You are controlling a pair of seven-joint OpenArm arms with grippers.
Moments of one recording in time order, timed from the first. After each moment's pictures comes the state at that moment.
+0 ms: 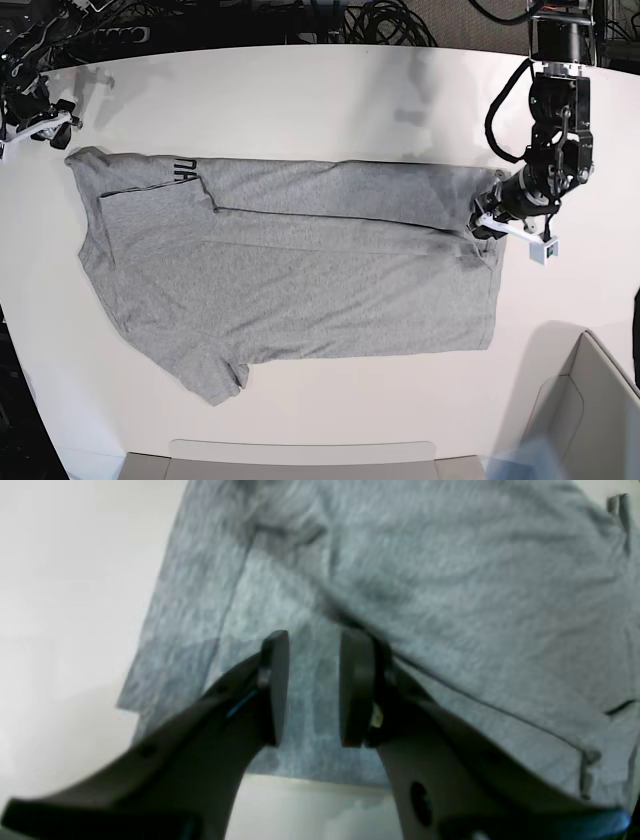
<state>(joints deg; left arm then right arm) 1.2 -25.1 -3.0 91.0 -51.0 14.0 51.5 -10.7 8.0 59.9 96.2 26.8 34.3 -64.3</state>
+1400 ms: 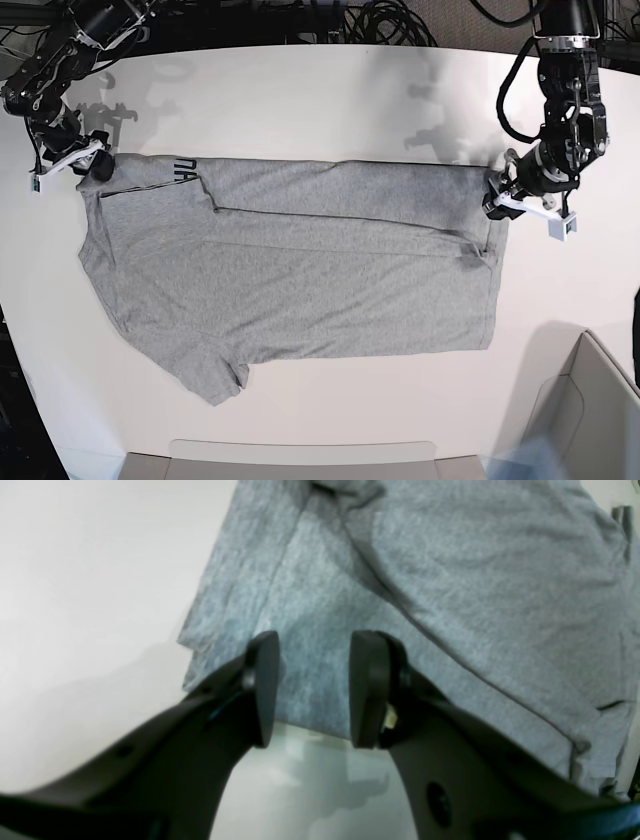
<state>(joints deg) 7.7 -23.8 -11.7 96.4 -51.2 13.2 55.7 -1.2 8.1 53.4 82.8 25.4 43.6 -60.2</state>
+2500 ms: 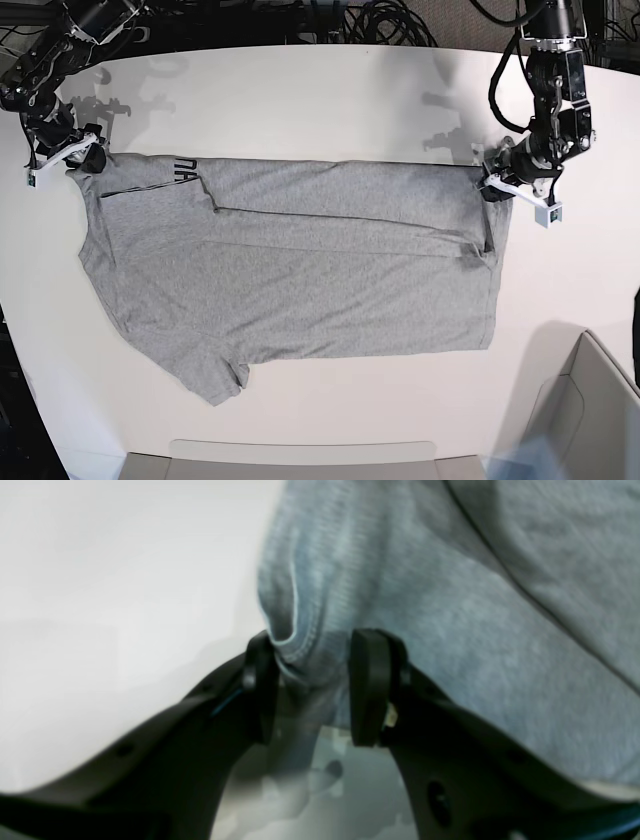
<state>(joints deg) 7.2 -20.6 -12.1 86.3 -41.1 1.9 53.1 -2.7 9.5 53.3 83.1 24.3 43.6 -59.6</state>
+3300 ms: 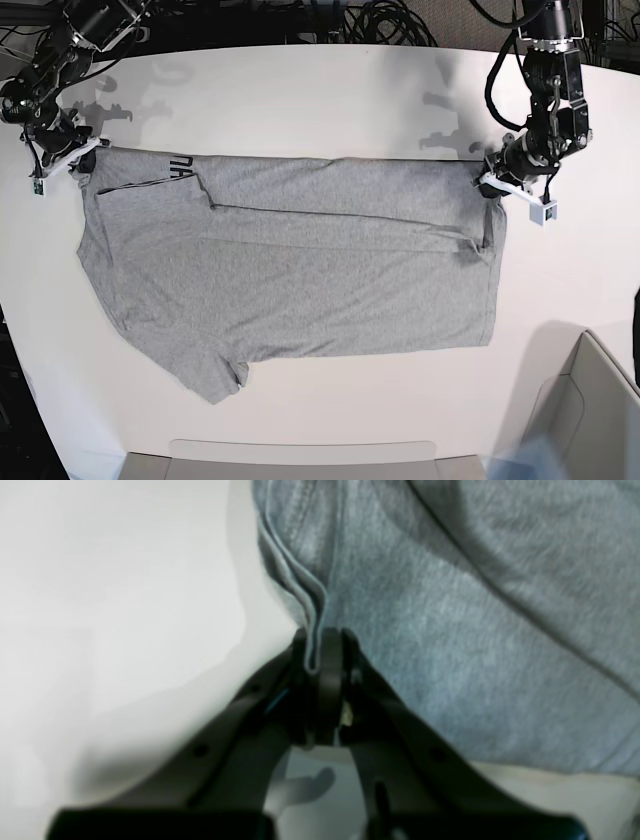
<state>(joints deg) 11.4 -20.6 -13.6 84.1 -43.1 0.7 51.5 -2.6 9.5 50.8 85.0 14.2 43.4 -58.0</state>
